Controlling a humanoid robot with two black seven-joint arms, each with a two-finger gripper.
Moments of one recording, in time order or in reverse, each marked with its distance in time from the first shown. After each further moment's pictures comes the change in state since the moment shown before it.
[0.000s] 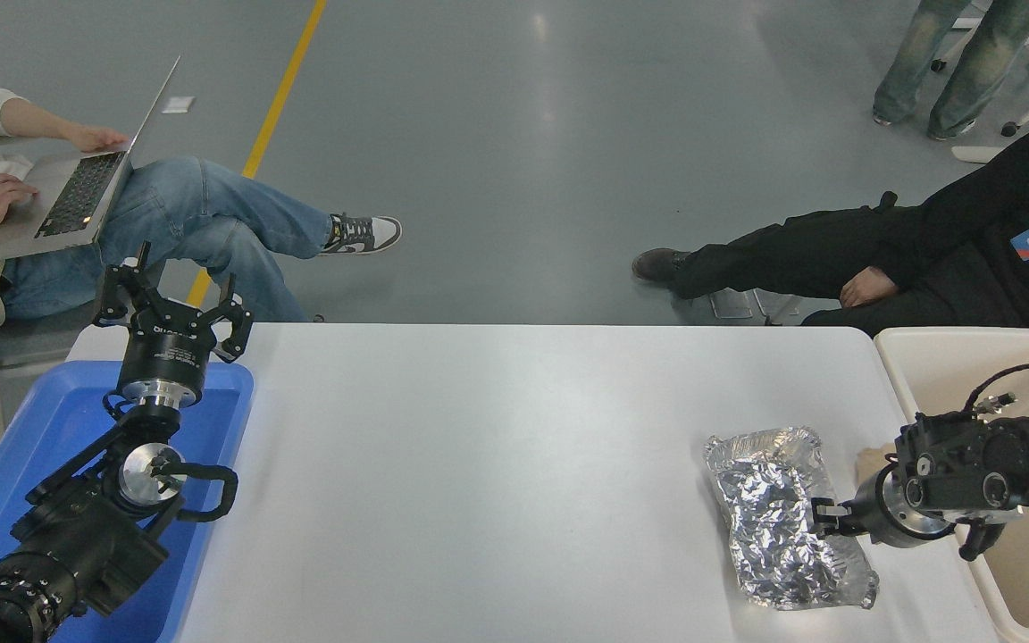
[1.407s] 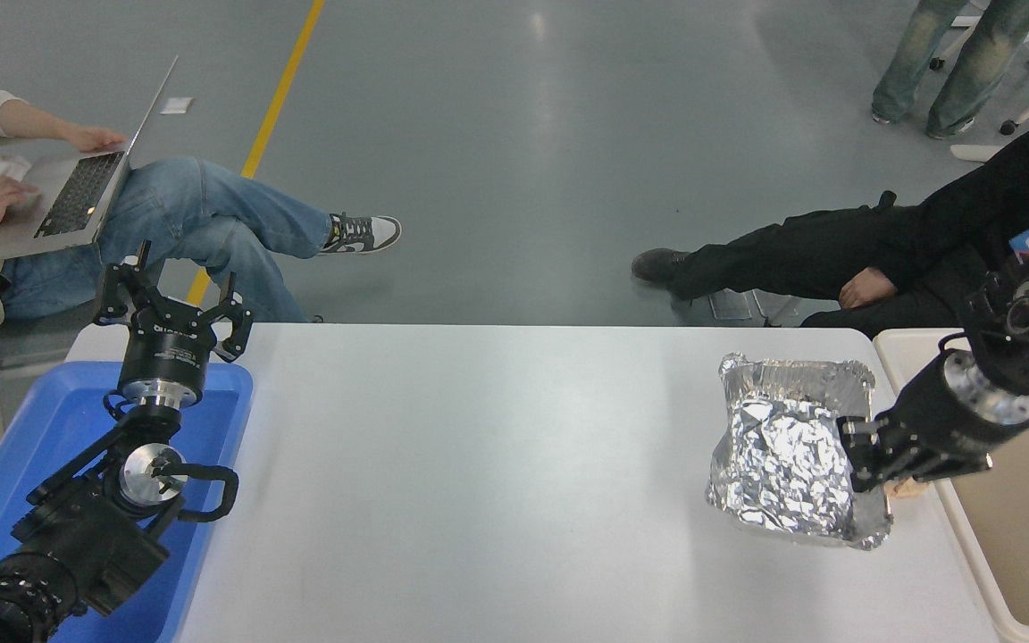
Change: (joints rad) left arm -0.001 0.000 0.000 0.000 0.001 0.000 0.000; right arm 0.863 -0.146 -0.255 0.444 0.276 0.514 0.031
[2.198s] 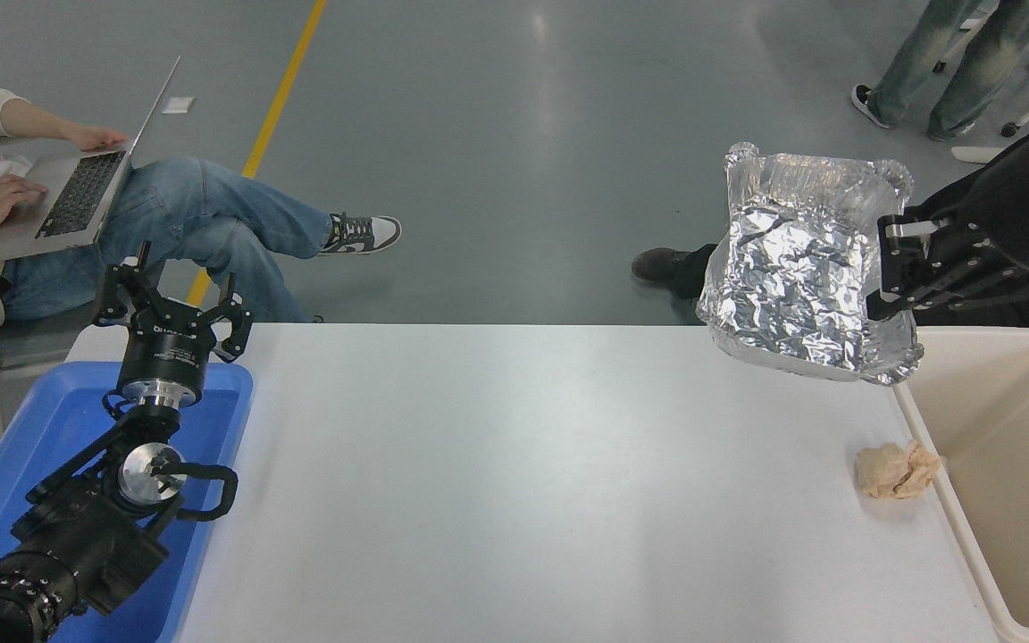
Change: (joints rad) left arm 0.000 0.000 0.000 0.000 0.000 0.000 0.000; right arm 0.414 -0.025 -0.158 -0.005 0.093 0.105 0.000
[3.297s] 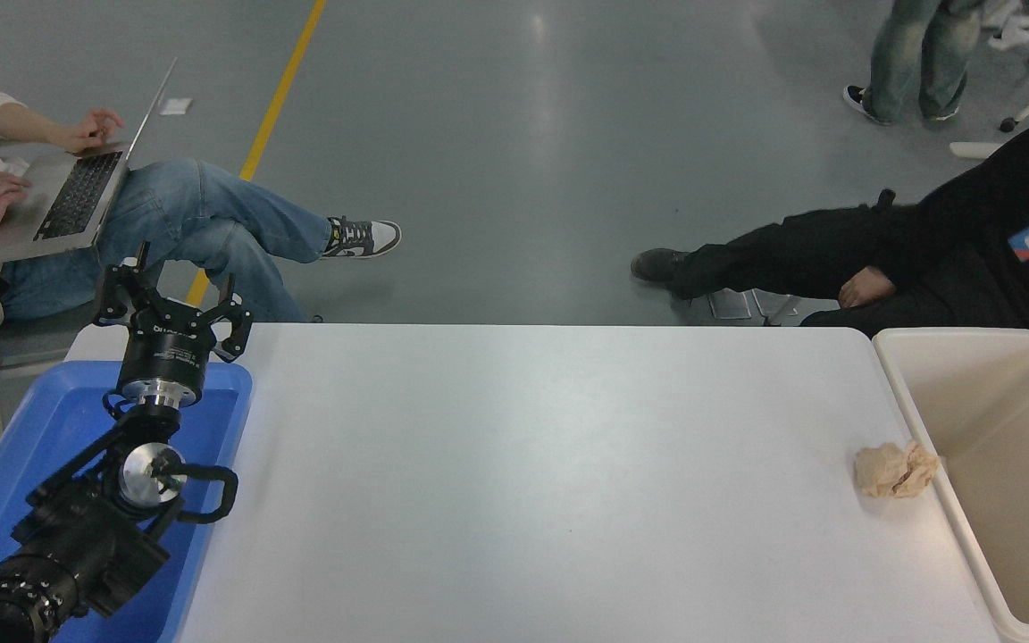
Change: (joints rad) left arm 0.001 -0.001 0.000 0.000 0.000 0.000 -0.001; right arm -1.128 -0.390 0.304 -0.643 0.025 -0.601 -0.005
